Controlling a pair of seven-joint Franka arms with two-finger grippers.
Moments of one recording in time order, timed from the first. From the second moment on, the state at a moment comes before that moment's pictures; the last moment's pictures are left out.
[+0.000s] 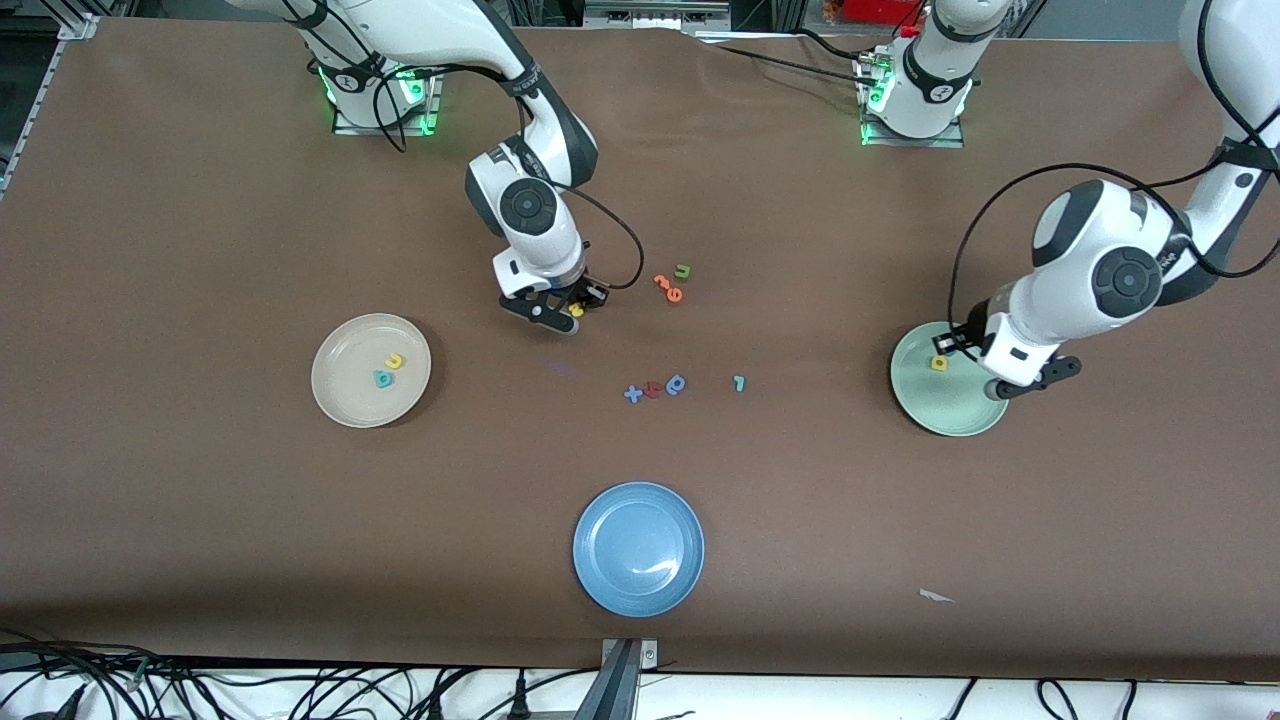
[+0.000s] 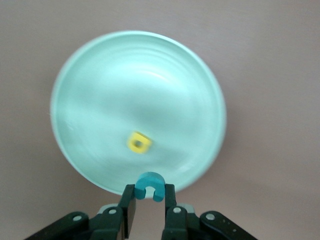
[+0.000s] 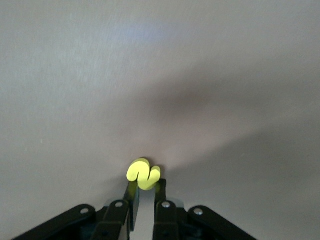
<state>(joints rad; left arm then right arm) 0.95 0.54 -1.04 -2.08 0.49 2.11 -0.73 0.78 0.53 -0.05 -2.01 0.17 2.52 0.98</state>
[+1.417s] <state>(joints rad) 0.67 0.72 -0.82 -1.87 0.61 2.12 -1.01 0.75 0.43 -0.58 -1.96 0.17 2.00 0.17</state>
